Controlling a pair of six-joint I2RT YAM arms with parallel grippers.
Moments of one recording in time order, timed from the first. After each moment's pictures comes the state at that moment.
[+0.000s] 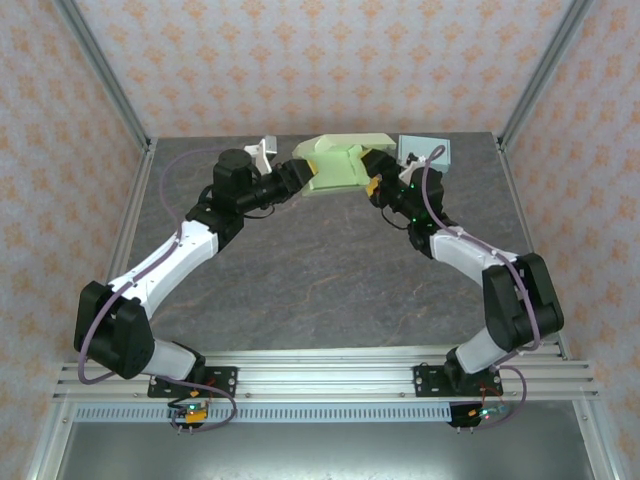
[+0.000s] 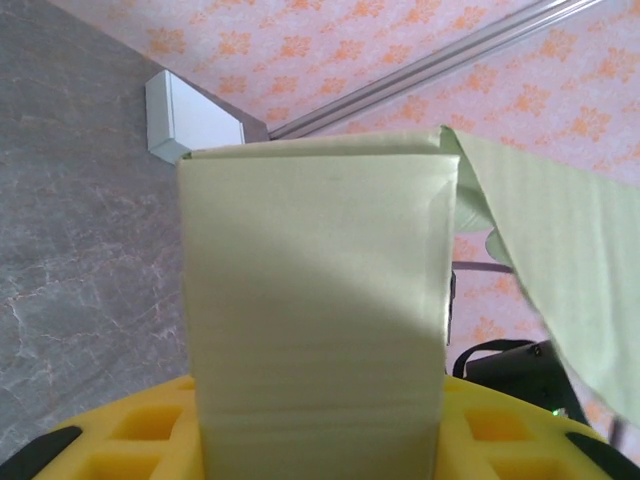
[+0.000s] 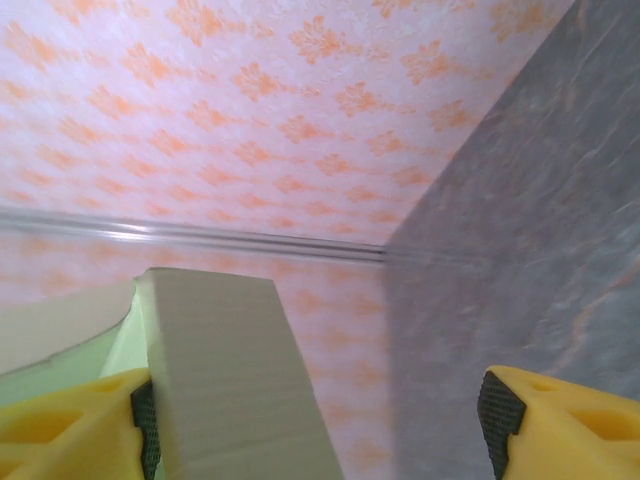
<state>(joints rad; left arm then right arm) -0.37 1.42 1.12 0.08 0.46 -1.01 0.33 1.56 0.89 0.62 -0.36 1.42</state>
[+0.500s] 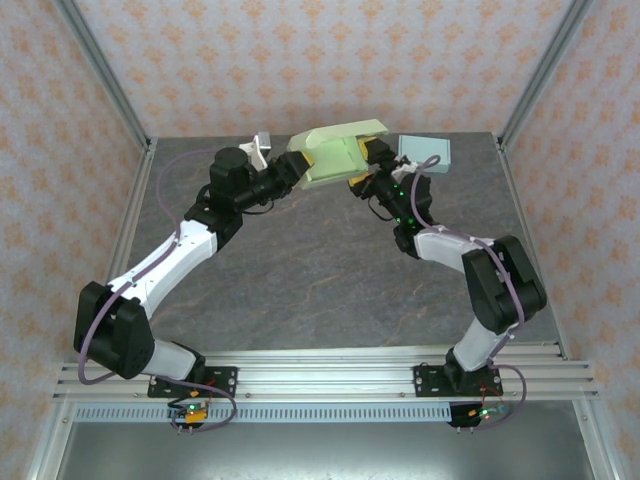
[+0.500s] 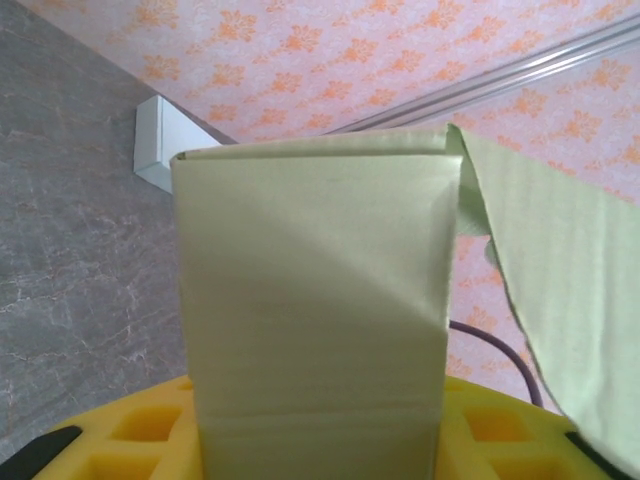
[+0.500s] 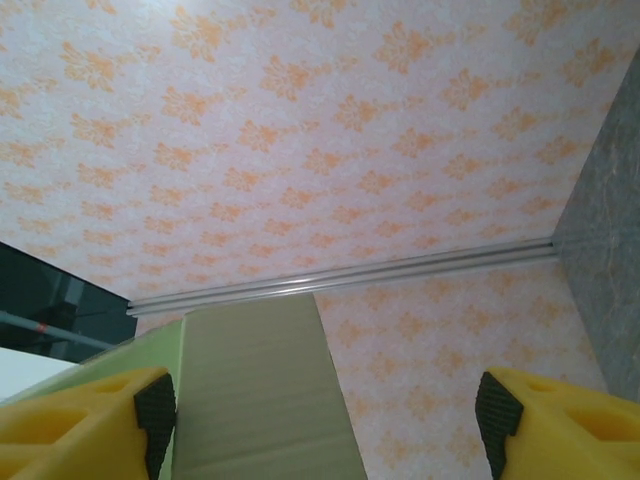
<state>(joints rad) -0.37 1.42 1.12 0.13 0.43 -1.11 0.41 1.69 0.90 0.95 -0.22 1.84</state>
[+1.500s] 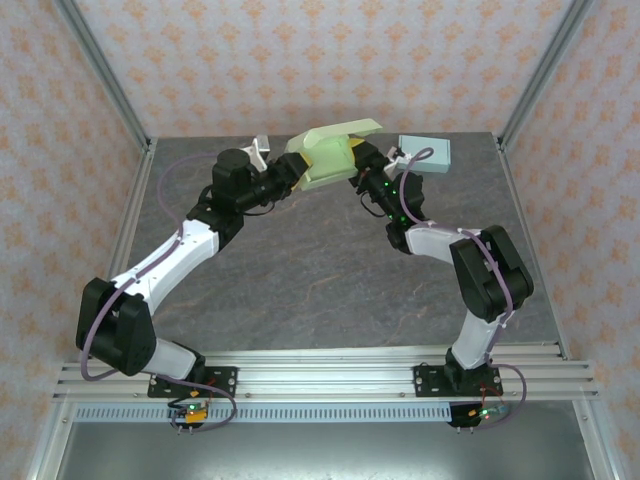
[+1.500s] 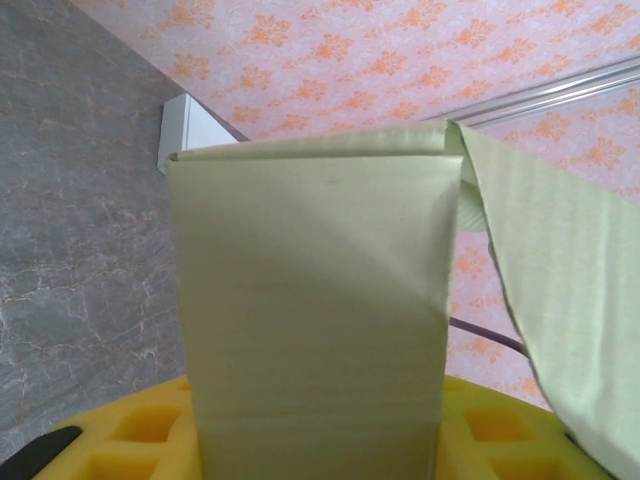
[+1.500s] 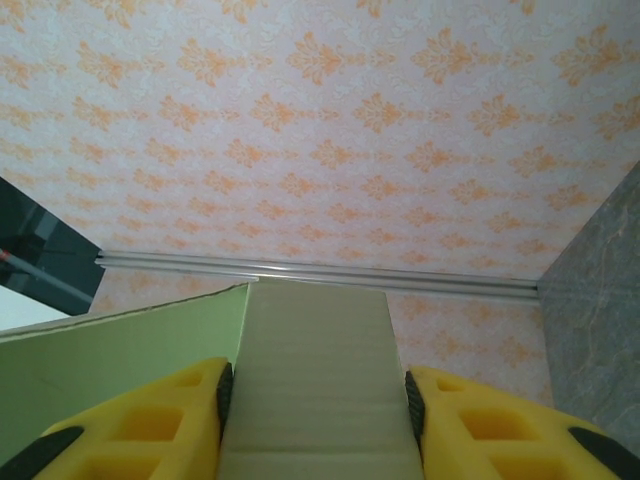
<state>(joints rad) -0.36 1.44 1.10 0.13 0.41 -1.15 0.42 1.78 0.95 1.04 -0.22 1.60</state>
